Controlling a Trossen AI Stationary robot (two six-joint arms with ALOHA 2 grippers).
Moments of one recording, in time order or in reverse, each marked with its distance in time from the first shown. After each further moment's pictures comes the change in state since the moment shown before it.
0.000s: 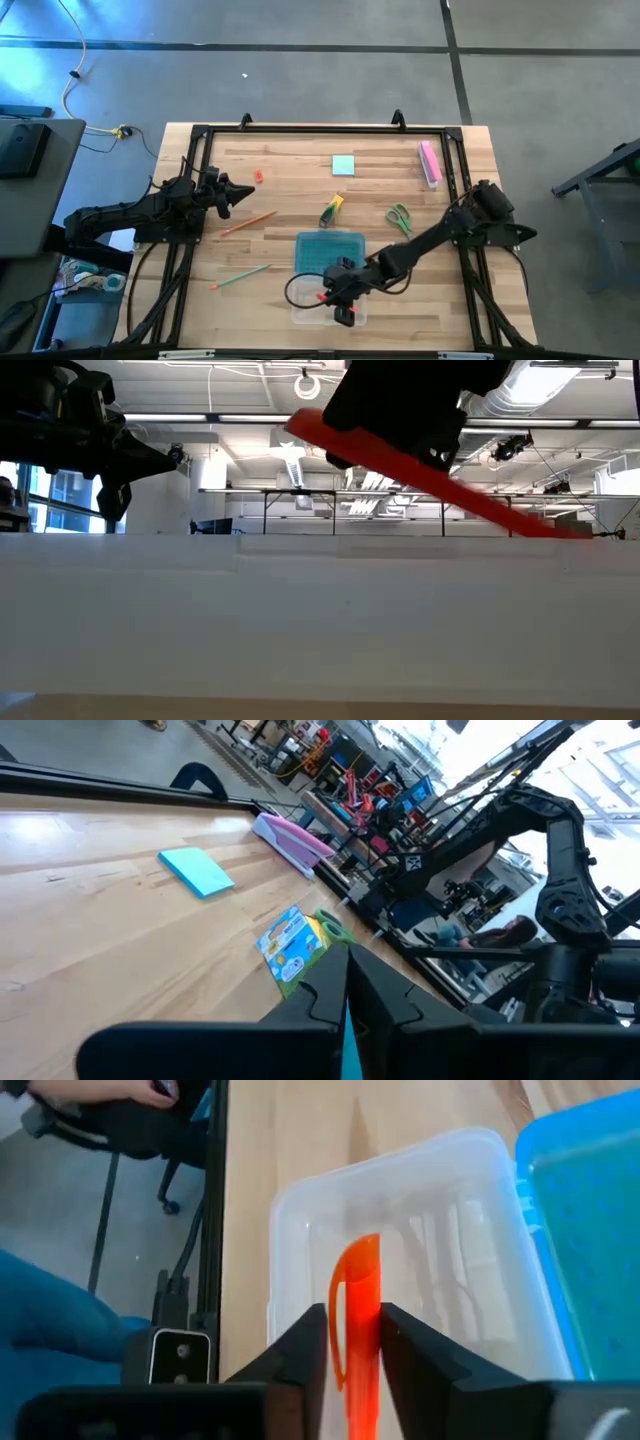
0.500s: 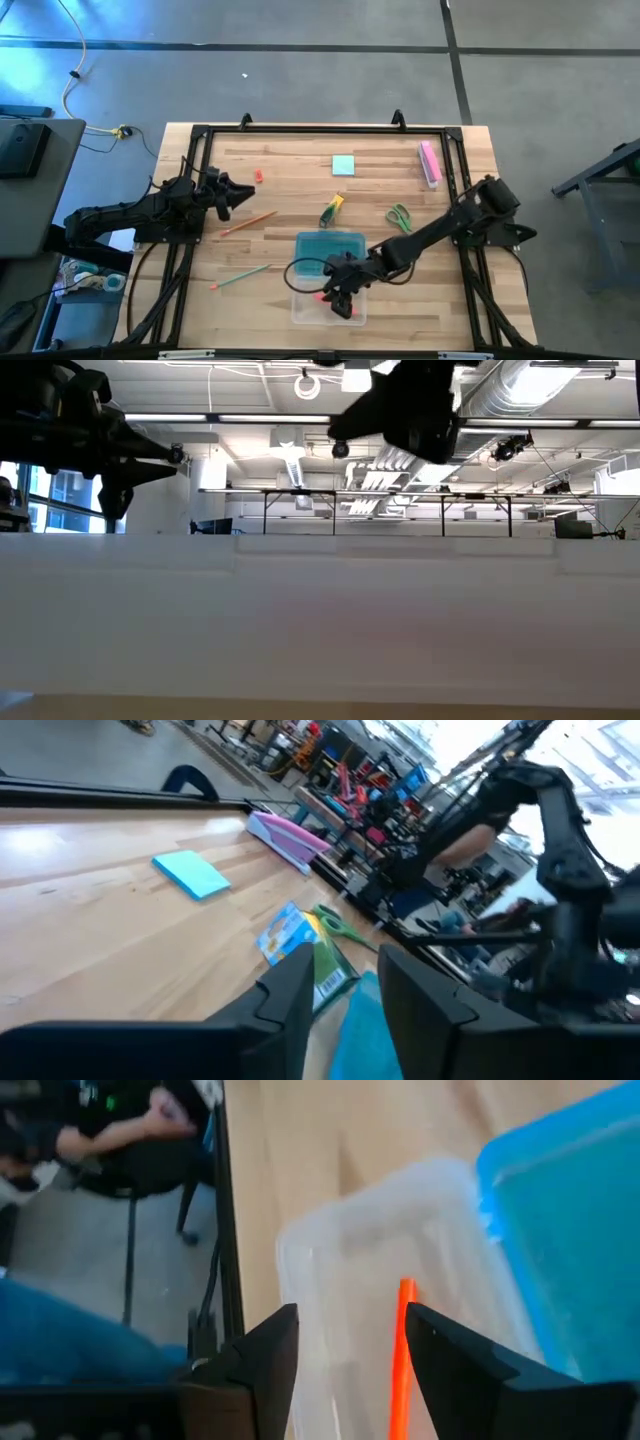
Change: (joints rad) left arm 0.000 0.000 0.000 0.000 0.039 0.060; right arm -0.029 -0.075 0.000 -0.036 0.006 0.112
